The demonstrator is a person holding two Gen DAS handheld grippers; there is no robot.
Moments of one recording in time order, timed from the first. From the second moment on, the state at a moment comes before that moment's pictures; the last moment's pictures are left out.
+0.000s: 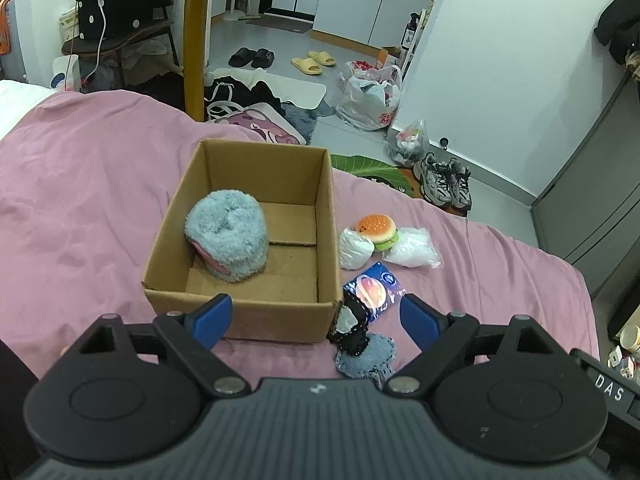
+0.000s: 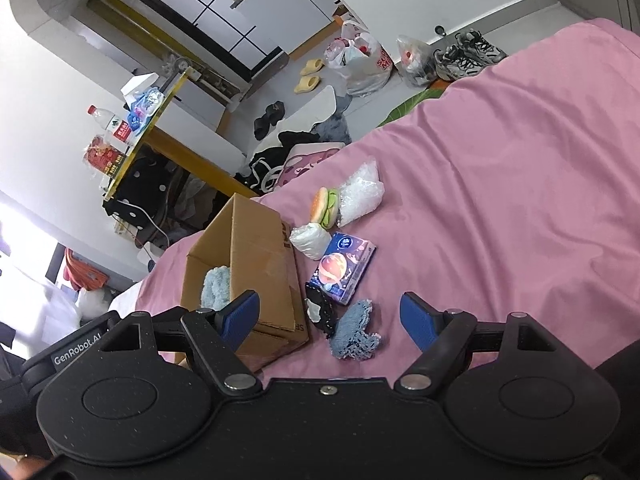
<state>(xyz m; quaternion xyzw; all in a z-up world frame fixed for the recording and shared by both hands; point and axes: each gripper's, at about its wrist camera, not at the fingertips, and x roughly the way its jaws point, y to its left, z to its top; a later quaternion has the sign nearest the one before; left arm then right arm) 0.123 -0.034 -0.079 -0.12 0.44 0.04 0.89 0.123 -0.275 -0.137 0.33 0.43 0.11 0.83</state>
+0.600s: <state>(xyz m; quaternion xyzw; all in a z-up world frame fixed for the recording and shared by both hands) 0.121 -0.055 -0.105 -0.13 0.44 0.04 0.89 0.132 -0.272 -0.164 0.36 0.46 0.08 0.81</state>
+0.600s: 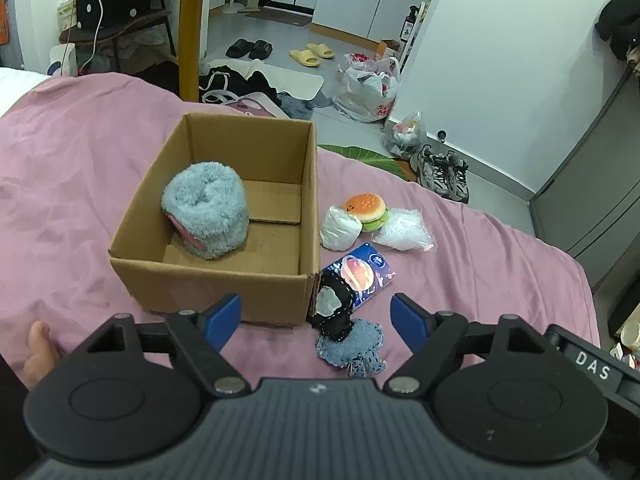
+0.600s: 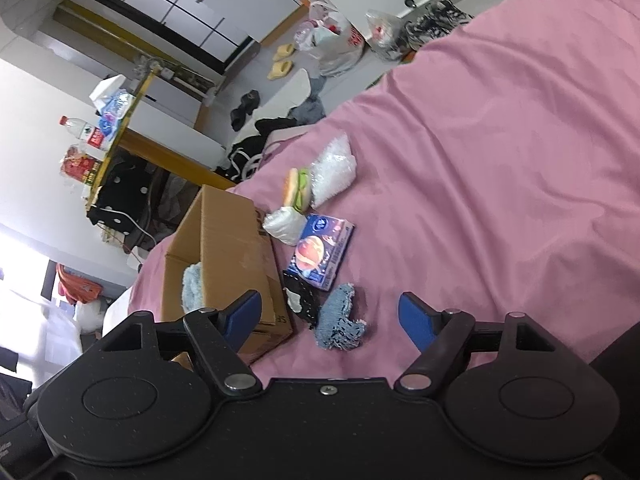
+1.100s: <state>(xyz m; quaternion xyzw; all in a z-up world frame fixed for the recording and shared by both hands) 0.129 -0.045 -0.124 -0.17 0.45 0.05 0.88 0.148 -0.265 -0.196 0.41 0.50 0.08 0.76</state>
